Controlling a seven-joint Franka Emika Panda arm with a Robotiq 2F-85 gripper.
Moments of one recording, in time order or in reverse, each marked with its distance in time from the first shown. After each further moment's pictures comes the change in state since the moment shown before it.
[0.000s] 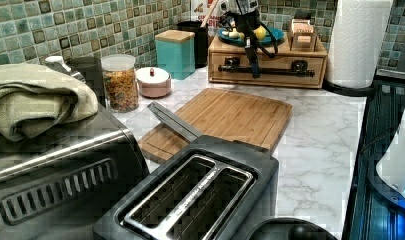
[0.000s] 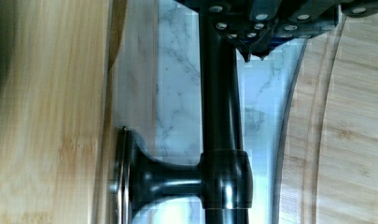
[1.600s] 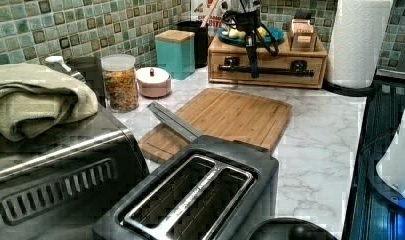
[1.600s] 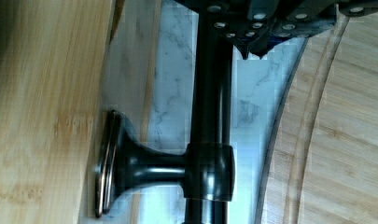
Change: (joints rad) arm -0.012 0.001 -0.006 0.002 0.063 0.017 -0.144
